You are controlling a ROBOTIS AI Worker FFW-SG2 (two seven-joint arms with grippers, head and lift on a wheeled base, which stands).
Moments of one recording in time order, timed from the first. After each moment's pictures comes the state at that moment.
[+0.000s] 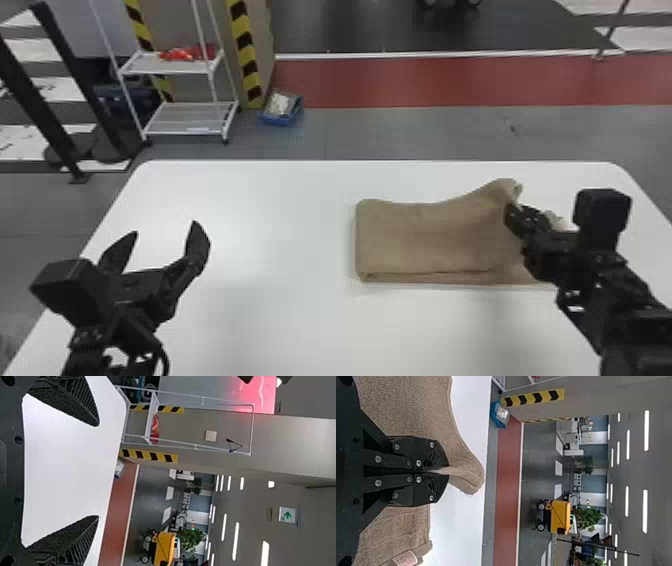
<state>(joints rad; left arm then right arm) 0.44 0.00 0.18 -2.03 0.19 0.08 0.00 0.10 -0.11 -0.08 -1.82 -0.05 0.47 0.14</state>
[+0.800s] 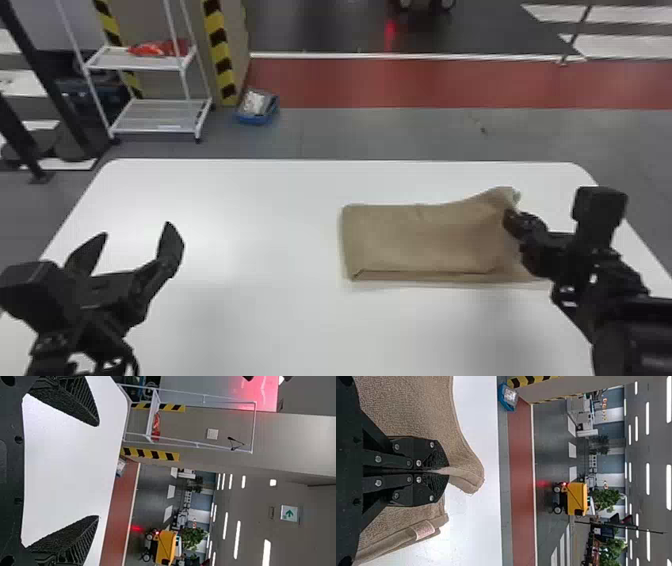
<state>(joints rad) 0.44 0.00 0.17 -2.02 0.18 0.09 -0.01 0.07 -0.11 -0.19 -1.81 -0.09 0.58 0.16</state>
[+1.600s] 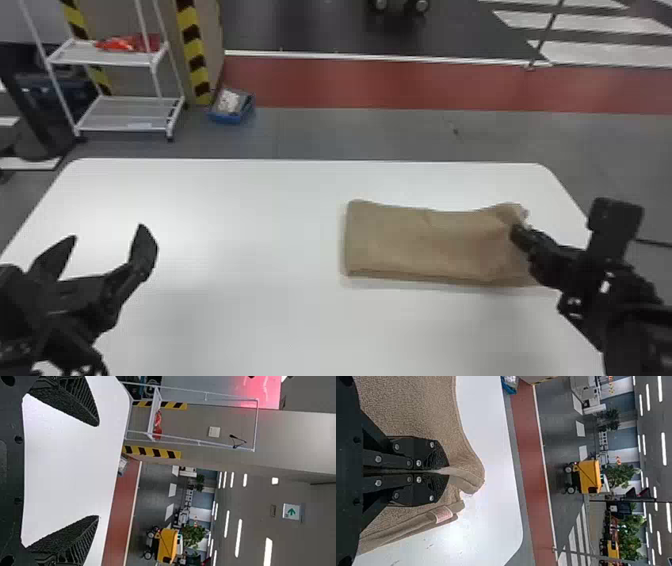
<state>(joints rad) 0.43 0.00 0.16 -2.01 0.18 0.09 -0.01 0.10 -0.11 -0.33 -1.86 -0.17 0.70 0.16</state>
